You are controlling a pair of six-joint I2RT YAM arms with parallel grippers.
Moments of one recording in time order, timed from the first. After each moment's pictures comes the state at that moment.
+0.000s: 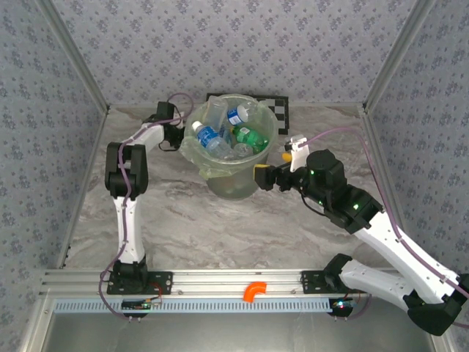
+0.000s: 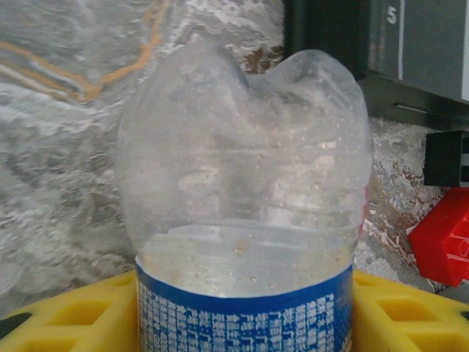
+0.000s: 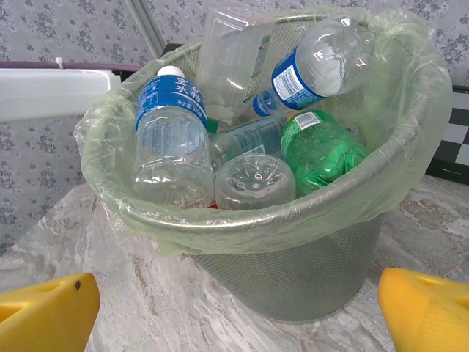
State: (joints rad) left arm -0.14 2.29 1.77 -0.49 0.40 -0.34; right arm 0.73 0.90 1.04 -0.47 0.05 0.31
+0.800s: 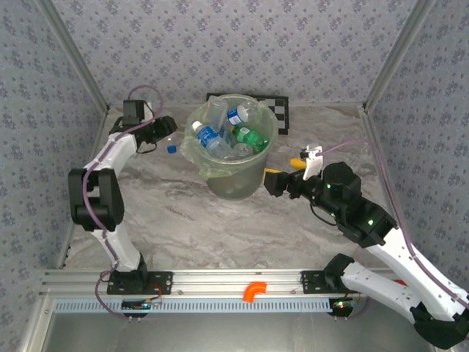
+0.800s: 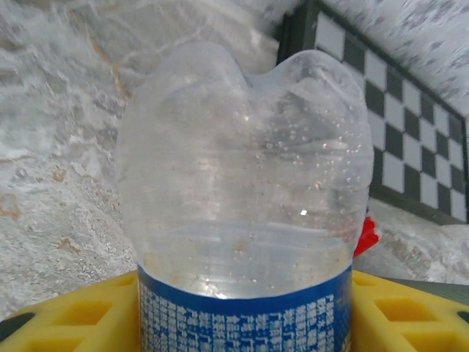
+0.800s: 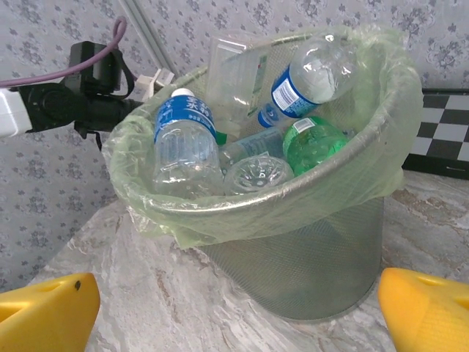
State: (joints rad) left arm -0.04 1.77 1.39 -0.35 0.33 -0.50; right arm 0.74 0.74 0.96 -0.46 0.05 0.38
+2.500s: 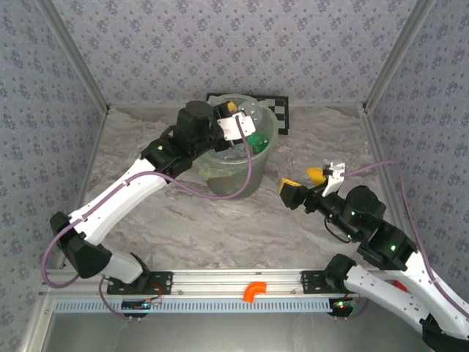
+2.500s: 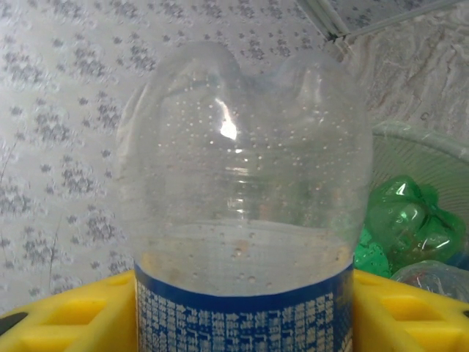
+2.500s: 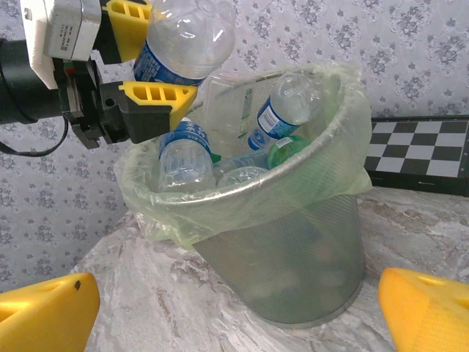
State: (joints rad) left arm -0.81 1.46 1.57 -0.40 -0.13 0.80; right arm 0.81 0.51 0.85 -0.48 0.19 0.40
